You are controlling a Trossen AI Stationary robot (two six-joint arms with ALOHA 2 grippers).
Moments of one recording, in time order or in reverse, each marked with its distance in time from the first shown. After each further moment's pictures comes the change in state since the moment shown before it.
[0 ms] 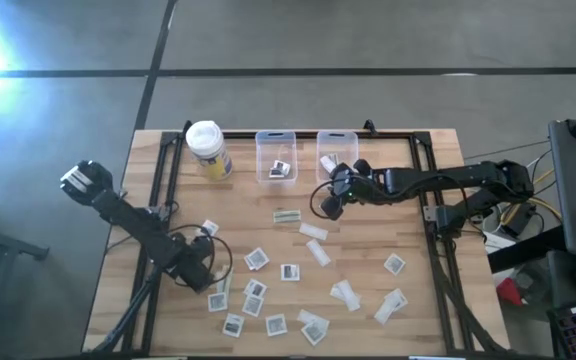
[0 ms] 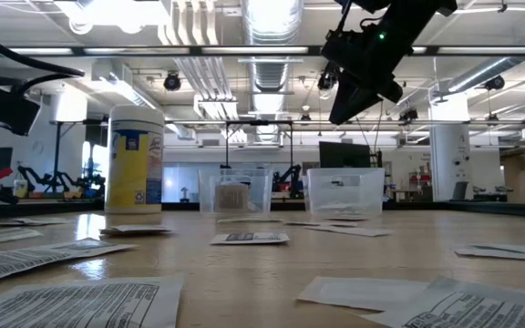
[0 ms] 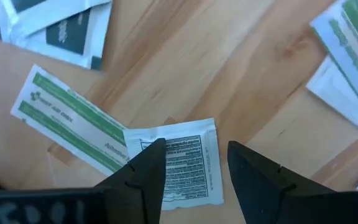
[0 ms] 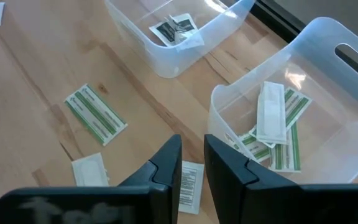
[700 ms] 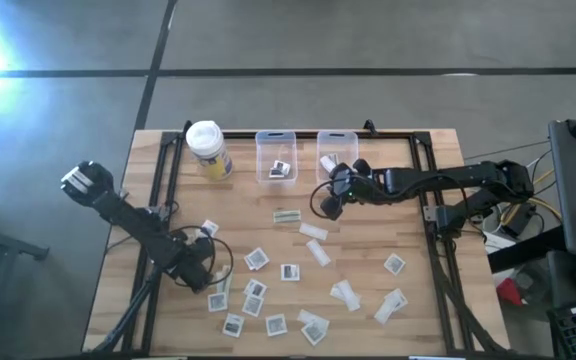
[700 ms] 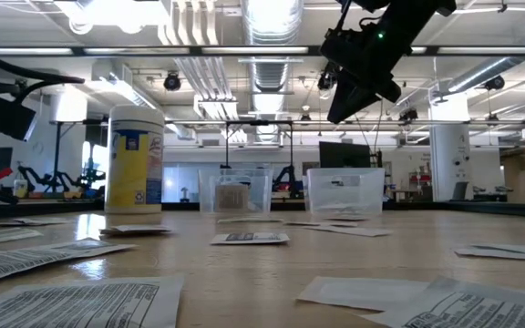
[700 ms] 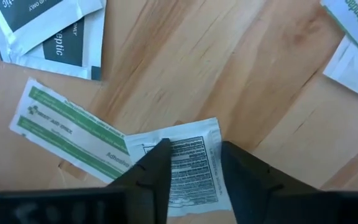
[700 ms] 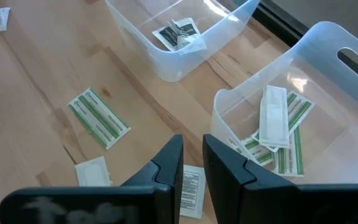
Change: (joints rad) left arm -0.001 0.074 -0.024 0.019 -0.008 0.090; right arm 0.000 0.000 0.000 0.017 -0.002 -0.005
